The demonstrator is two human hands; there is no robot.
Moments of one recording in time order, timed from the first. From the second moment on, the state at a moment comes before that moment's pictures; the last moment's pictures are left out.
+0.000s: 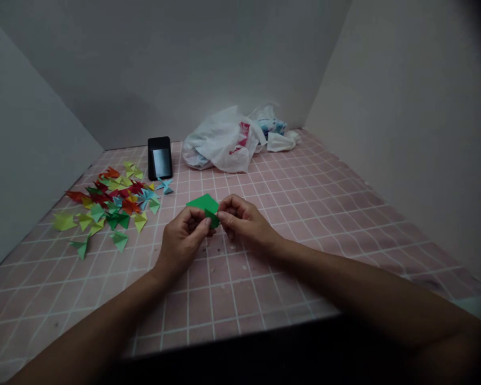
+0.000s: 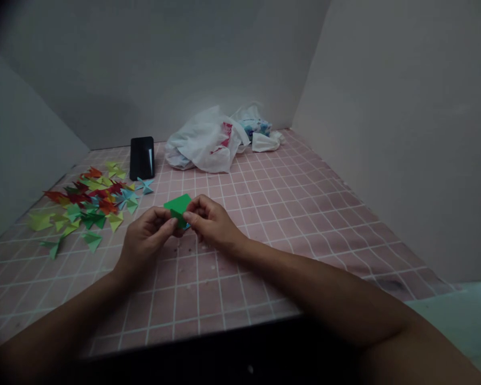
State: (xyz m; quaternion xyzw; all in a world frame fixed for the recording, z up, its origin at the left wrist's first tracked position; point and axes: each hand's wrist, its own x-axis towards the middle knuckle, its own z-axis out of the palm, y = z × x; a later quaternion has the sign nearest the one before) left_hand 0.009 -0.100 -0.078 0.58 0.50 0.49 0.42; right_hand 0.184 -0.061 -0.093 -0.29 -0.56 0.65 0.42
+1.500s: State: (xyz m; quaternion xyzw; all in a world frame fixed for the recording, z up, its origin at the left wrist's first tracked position) left_hand 0.007 -0.098 -0.085 0.68 0.42 0.53 0.29; right_hand 0.178 -0.059 -0.101 -0.22 -0.55 0.65 0.48
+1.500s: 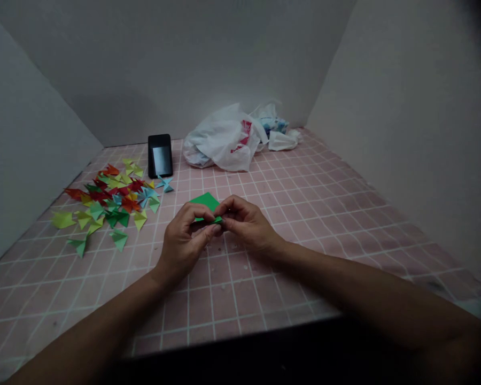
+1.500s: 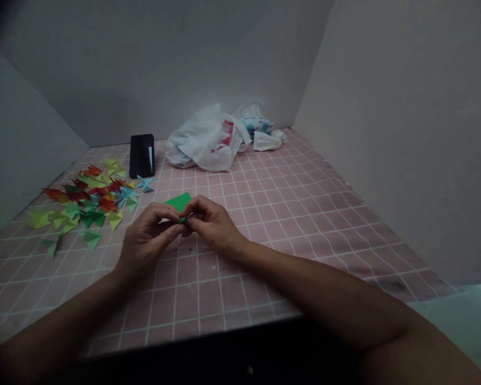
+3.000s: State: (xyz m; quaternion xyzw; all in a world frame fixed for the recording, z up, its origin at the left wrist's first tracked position) left_hand 0.012 -0.097 -0.084 0.53 0.41 0.57 0.46; right_hand 0.178 -0.074 -0.096 -0.34 -0.61 0.51 0.50
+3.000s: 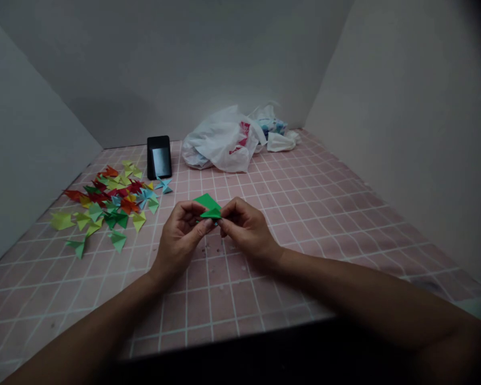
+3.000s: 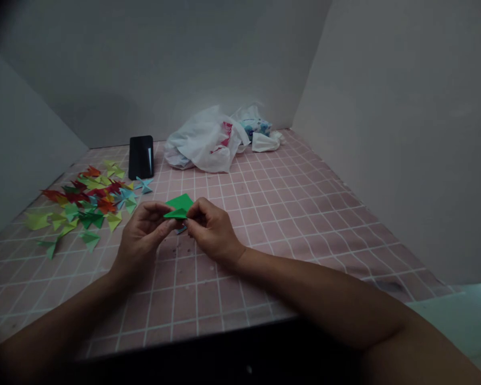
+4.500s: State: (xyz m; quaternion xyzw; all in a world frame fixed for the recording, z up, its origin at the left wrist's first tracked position) left_hand 0.011 -0.096 -0.081 0.55 0.46 0.54 0.44; right_hand 0.176 -0.074 -0.098 -0.30 -0.52 0.65 0.46
